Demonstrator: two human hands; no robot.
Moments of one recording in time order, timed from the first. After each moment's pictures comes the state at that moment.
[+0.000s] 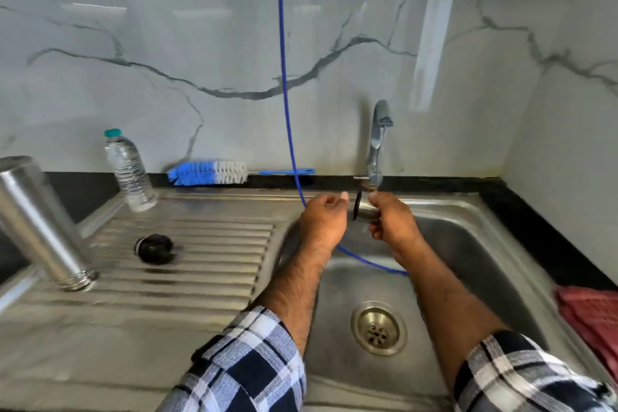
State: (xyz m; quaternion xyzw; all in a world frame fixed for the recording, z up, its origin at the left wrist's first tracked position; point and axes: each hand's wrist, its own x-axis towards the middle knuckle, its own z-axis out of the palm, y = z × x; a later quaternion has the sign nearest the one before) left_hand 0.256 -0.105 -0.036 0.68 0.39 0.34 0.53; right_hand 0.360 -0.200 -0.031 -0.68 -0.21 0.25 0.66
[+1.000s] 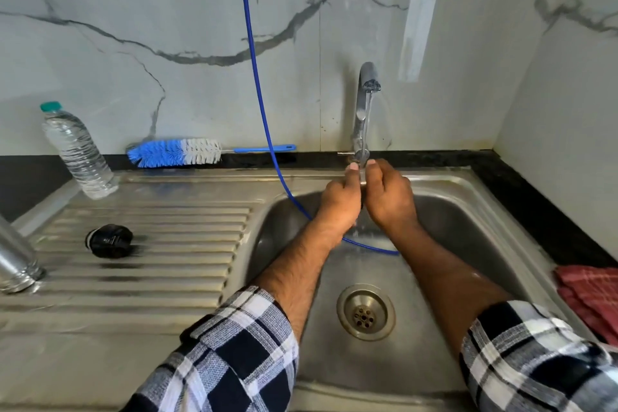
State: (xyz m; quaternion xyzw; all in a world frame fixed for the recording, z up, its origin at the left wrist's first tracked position) left_hand 0.311 -0.127 -0.047 0.70 0.35 0.25 0.57; right_hand 0.386 -0.199 -0.047 -0.78 -0.37 -0.06 0.50
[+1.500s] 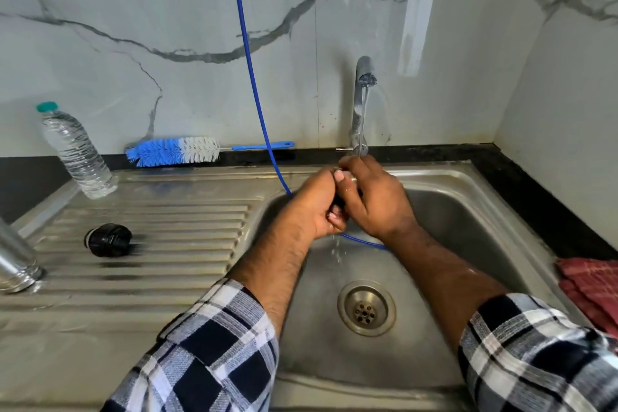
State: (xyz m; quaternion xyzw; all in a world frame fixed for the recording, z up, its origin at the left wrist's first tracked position) left_hand 0.281 -0.114 -0.018 0.52 0.38 0.09 0.76; right_hand 0.376 -0.206 -0.052 -0.70 -0.57 -0.20 0.39
